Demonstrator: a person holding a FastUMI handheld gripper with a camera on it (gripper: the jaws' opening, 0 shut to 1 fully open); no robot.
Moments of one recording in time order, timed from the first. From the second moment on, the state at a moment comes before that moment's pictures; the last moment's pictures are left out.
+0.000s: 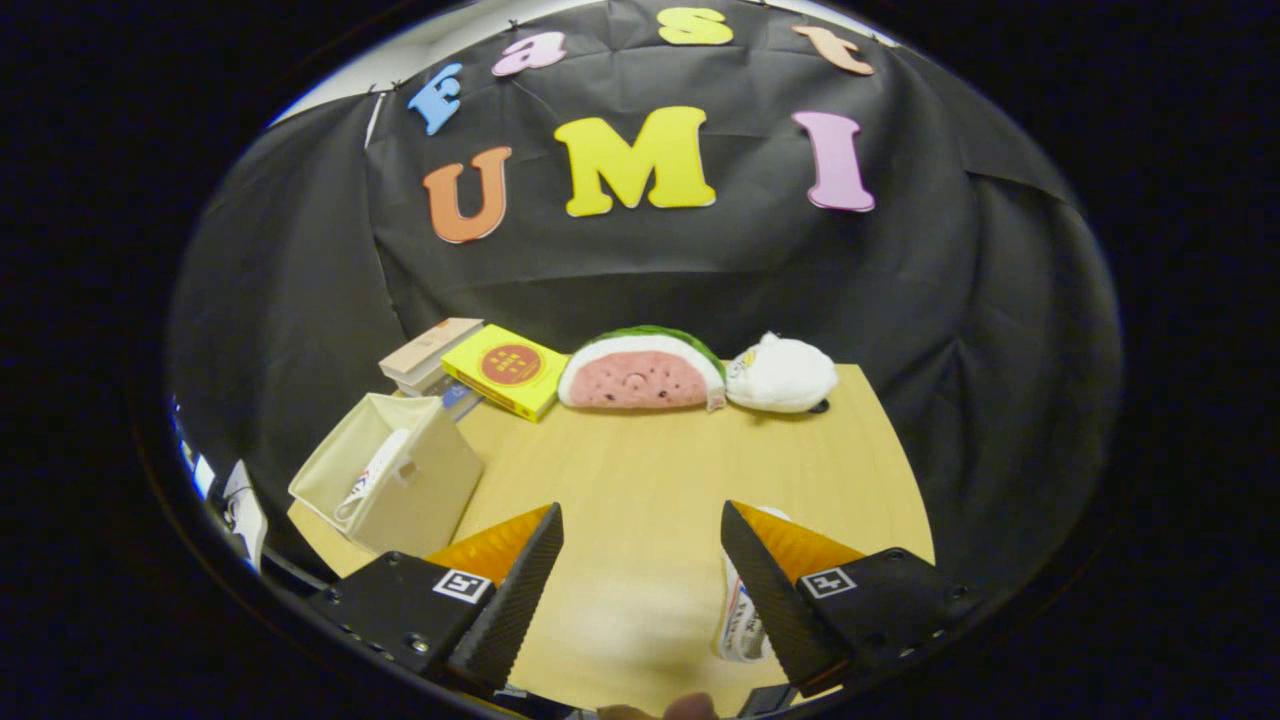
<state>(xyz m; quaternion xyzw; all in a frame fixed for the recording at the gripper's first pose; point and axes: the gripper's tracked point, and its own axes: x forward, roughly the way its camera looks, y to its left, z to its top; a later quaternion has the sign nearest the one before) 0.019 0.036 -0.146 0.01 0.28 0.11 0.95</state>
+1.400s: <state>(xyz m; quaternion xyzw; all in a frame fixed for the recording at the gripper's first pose) 0.048 -0.065 -0.342 0.10 0.58 0.09 0.81</state>
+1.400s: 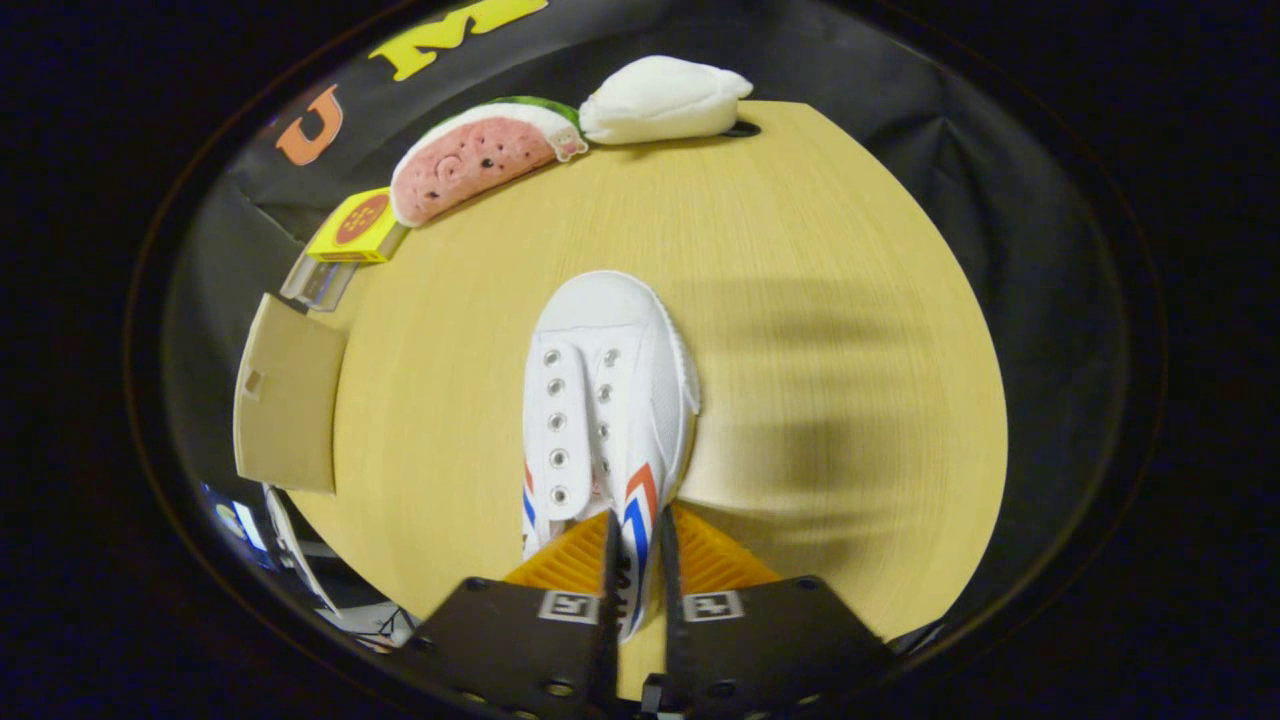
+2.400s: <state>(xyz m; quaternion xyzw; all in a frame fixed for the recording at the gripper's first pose) 0.002 0.121 -0.225 0.18 0.51 0.13 0.83</state>
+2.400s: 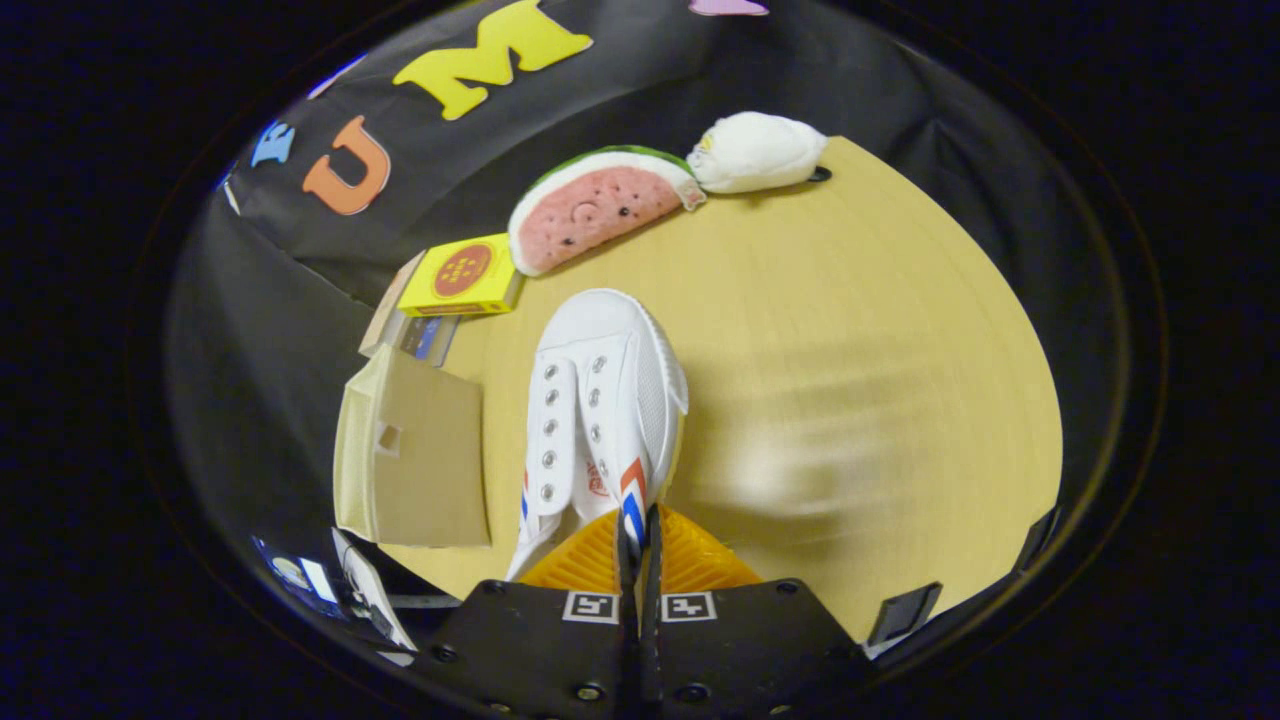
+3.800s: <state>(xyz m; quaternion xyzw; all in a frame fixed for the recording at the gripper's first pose) 0.006 0.419 -0.210 0.08 0.48 0.10 0.87</state>
